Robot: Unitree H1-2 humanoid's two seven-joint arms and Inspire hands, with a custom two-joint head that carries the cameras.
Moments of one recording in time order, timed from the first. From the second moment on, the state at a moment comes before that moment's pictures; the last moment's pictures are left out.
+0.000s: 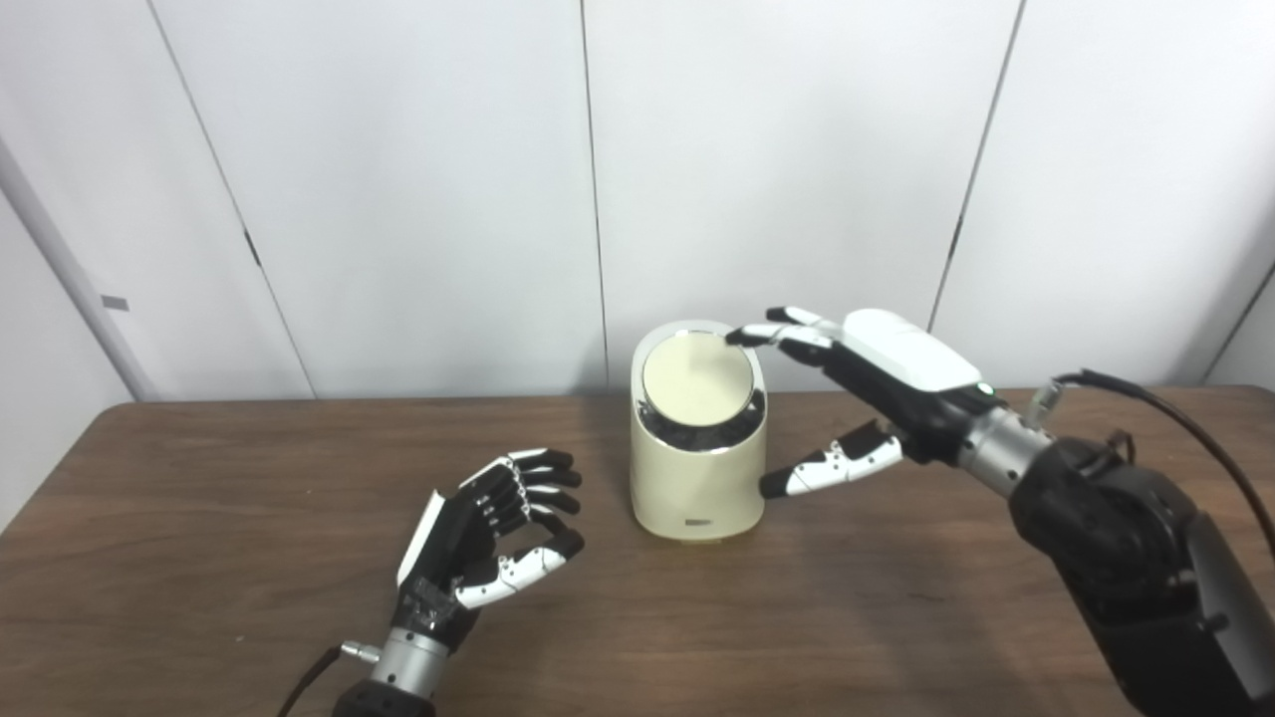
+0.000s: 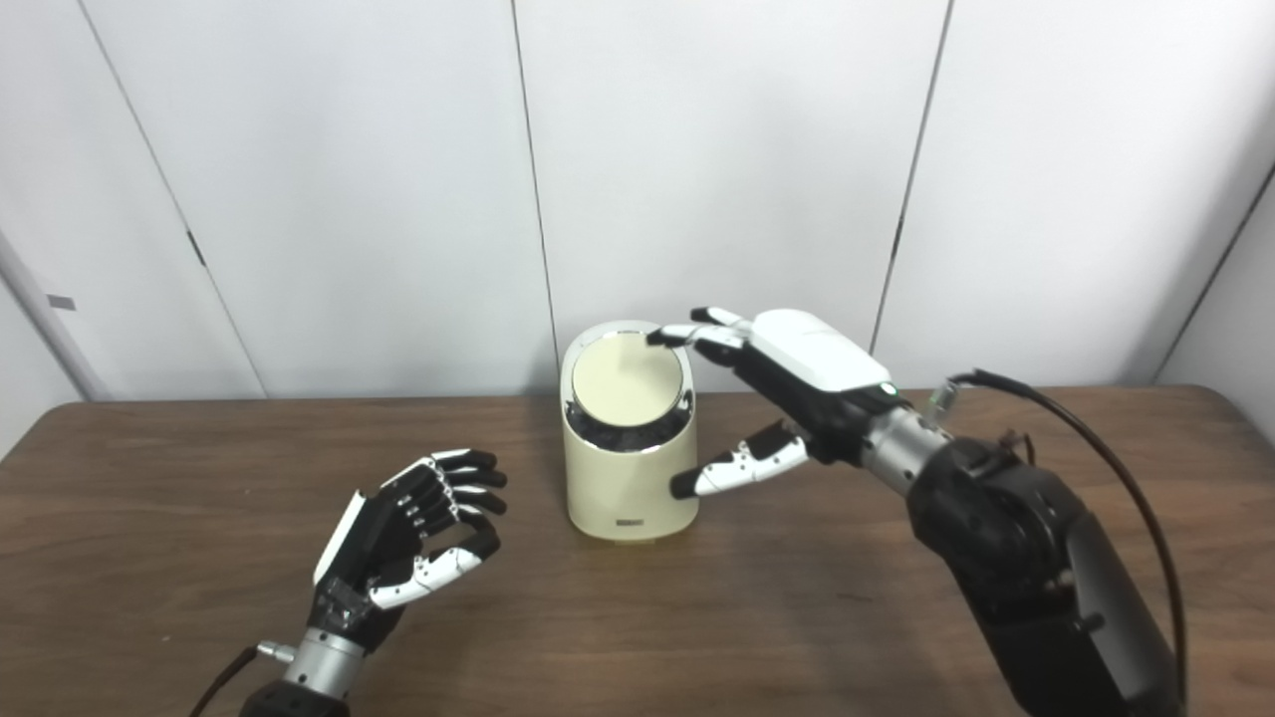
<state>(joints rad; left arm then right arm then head) -0.23 0.09 0.03 0.23 -0.14 -0.36 -0.27 -0.53 -0.41 0.16 -0.23 -0.55 0.03 0.49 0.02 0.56</state>
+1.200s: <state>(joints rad) -0.23 0.10 0.04 0.24 -0.17 -0.37 -0.29 -0.15 -0.24 -0.02 -0.05 -0.14 -0.13 0.18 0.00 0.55</state>
